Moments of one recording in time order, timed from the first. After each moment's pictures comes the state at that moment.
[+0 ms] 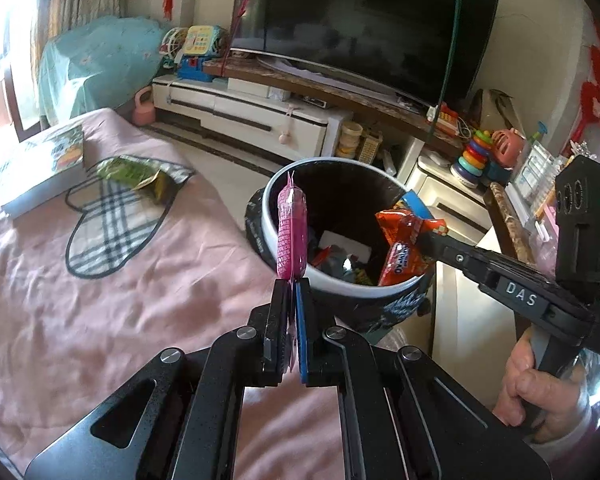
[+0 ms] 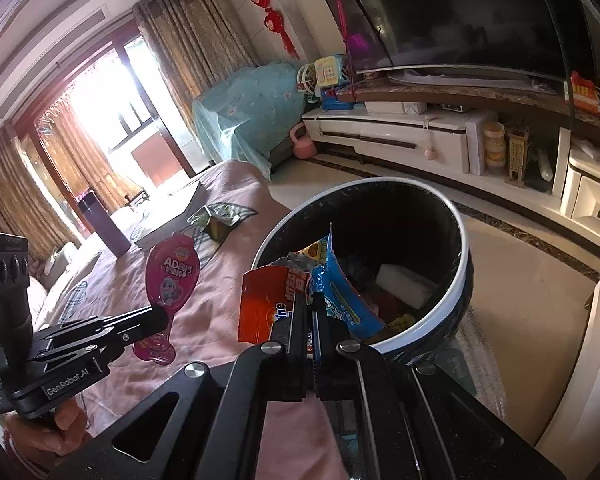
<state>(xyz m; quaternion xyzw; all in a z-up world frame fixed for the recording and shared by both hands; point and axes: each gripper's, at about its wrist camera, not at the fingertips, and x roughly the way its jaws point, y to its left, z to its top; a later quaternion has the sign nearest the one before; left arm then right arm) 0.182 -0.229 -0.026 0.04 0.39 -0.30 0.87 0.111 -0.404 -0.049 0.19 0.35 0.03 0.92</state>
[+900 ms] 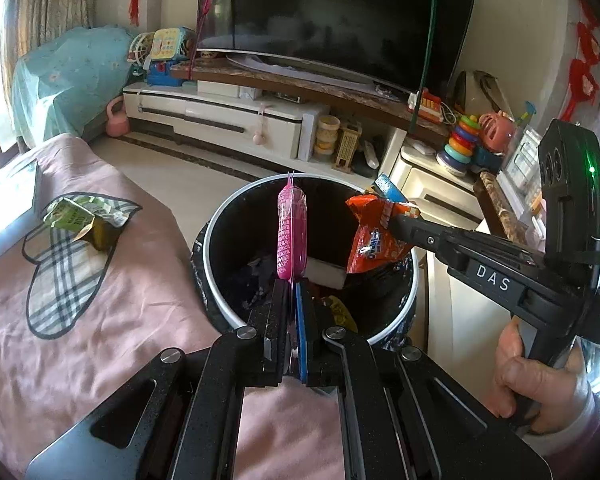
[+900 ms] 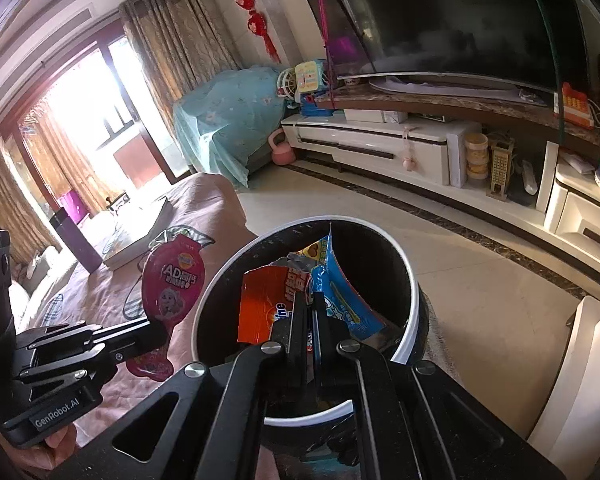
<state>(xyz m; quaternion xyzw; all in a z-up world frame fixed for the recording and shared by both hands) 0.208 -0.292 -0.023 0.07 0.39 -0.33 0.86 0.140 -0.443 -0.042 0.17 0.35 0.00 0.92</state>
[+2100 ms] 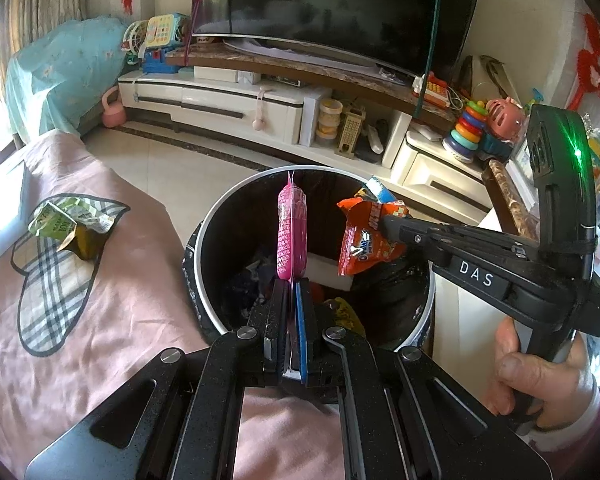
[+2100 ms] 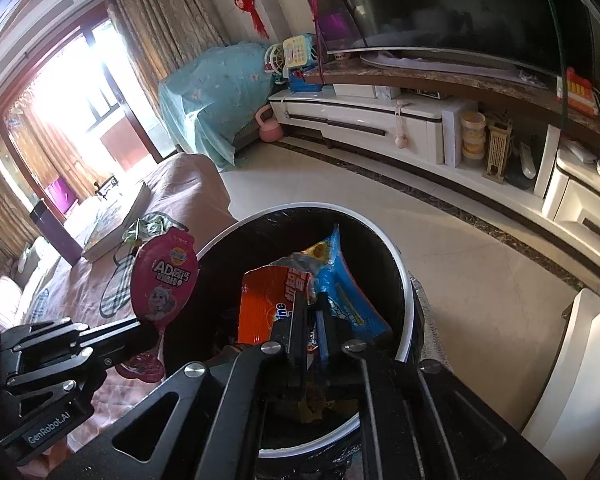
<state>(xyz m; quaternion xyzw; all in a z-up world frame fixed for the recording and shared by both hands) 0.231 -0.316 -0.031 0.09 0.42 -0.32 0.84 0.177 -0.457 -0.058 0.18 0.40 -0.01 0.90</state>
